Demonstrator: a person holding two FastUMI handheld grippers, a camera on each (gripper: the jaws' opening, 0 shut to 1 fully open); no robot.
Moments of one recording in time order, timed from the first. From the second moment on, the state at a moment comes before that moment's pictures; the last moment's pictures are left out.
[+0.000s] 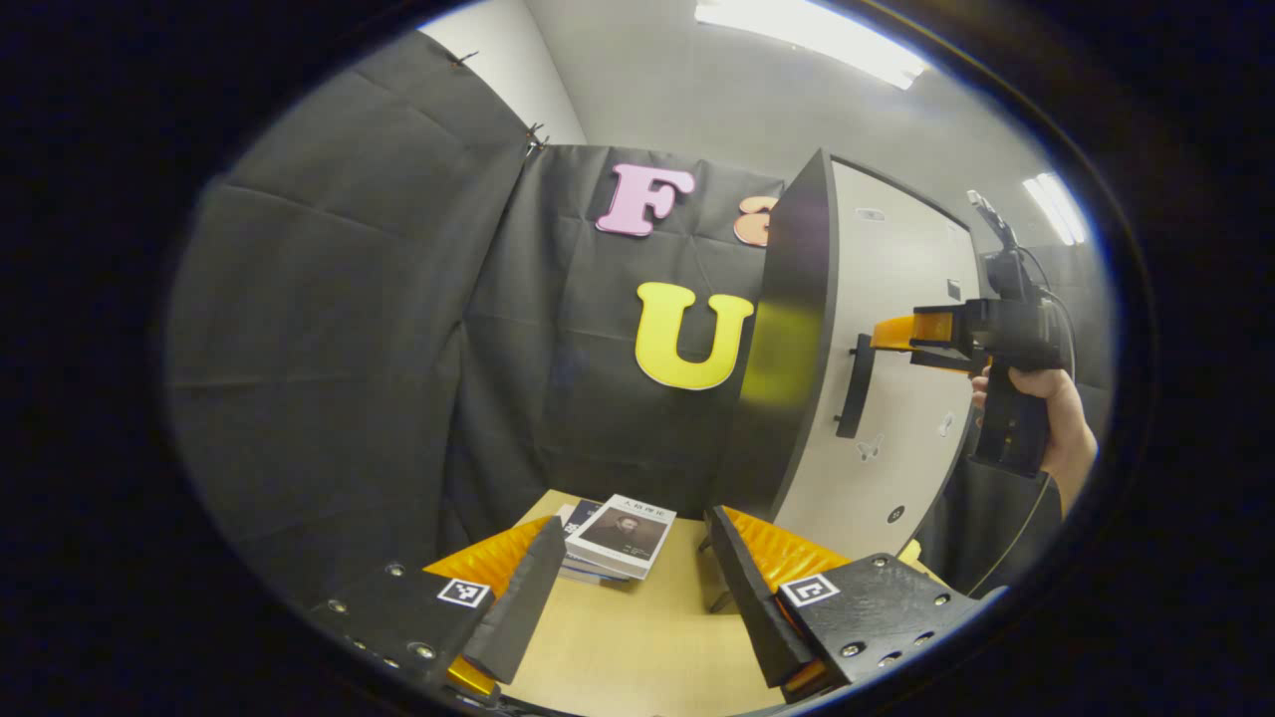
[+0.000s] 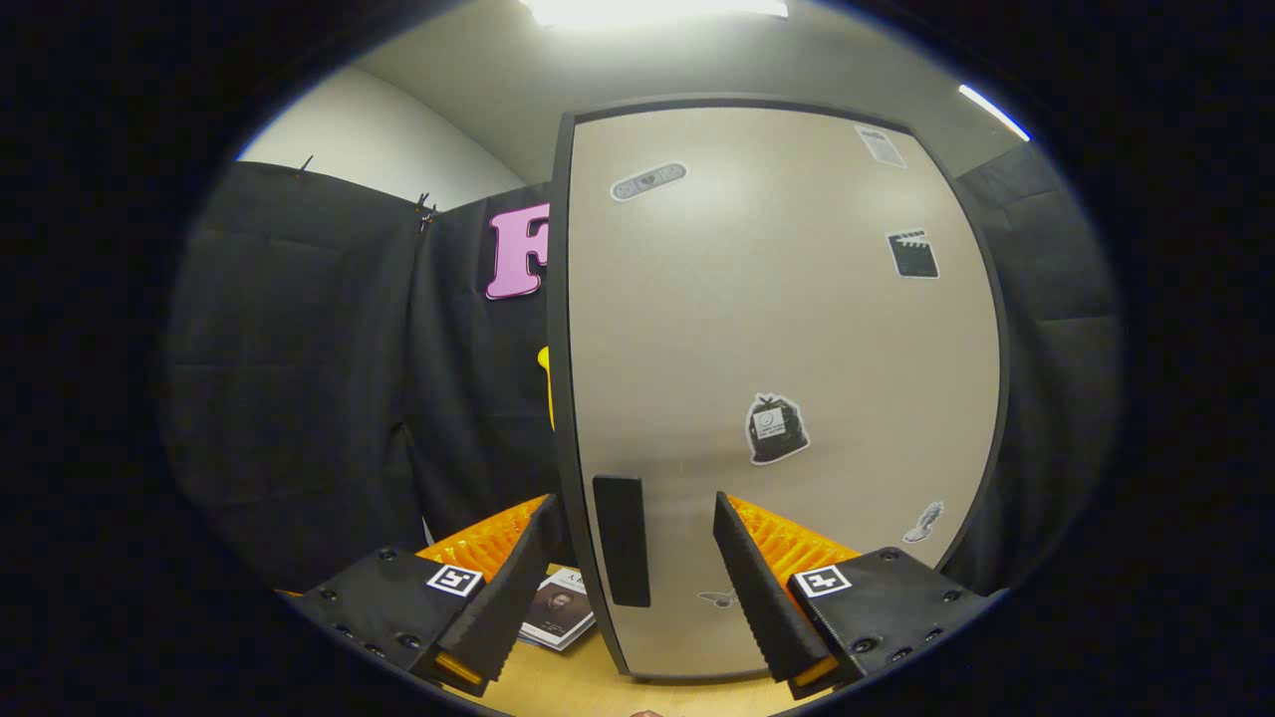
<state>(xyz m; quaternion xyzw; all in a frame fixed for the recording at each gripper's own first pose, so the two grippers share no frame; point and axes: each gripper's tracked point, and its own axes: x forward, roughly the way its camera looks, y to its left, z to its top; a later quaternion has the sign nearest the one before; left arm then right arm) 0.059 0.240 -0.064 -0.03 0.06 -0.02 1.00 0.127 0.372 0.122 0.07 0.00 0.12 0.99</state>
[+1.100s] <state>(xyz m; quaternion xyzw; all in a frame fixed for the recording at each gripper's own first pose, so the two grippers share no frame) 0.068 0.284 -0.085 -0.06 0.08 0.01 1.00 0.180 0.394 0.075 0.07 0.05 0.07 0.99</state>
